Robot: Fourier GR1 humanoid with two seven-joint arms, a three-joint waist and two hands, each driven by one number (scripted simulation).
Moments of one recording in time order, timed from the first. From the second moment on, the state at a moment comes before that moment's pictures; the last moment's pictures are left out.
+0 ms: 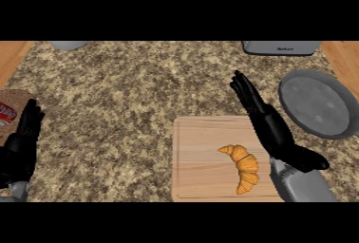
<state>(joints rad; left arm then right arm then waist) -0.01 0.56 -0.16 -1.44 0.32 0.43 -0.12 -0.26 -0.20 0.27 -1.55 -0.14 0.01 -0.23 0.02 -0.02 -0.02</state>
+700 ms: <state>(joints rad) -0.09 0.38 -0.35 -1.53 0.47 0.20 0.06 -0.44 -0.39 0.50 -1.50 0.34 0.02 -0.48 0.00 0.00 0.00</state>
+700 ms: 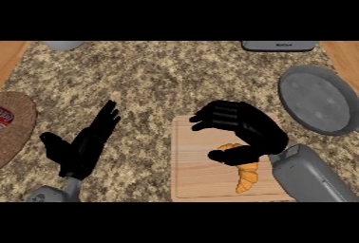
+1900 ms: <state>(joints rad) -0.09 0.33 -0.36 -1.52 0.47 0.17 0.09 -0.48 -0.44 1.09 -1.72 1.19 0.79 0.37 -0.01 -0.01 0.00</state>
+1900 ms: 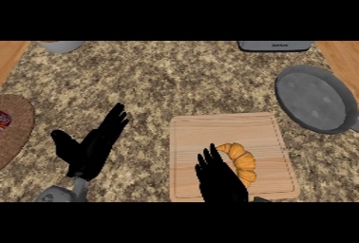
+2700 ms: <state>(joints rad) -0.09 0.28 -0.30 -1.51 0.41 0.10 0.13 -0.34 -0.38 1.13 -1.70 1.43 0.83 0.51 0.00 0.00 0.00</state>
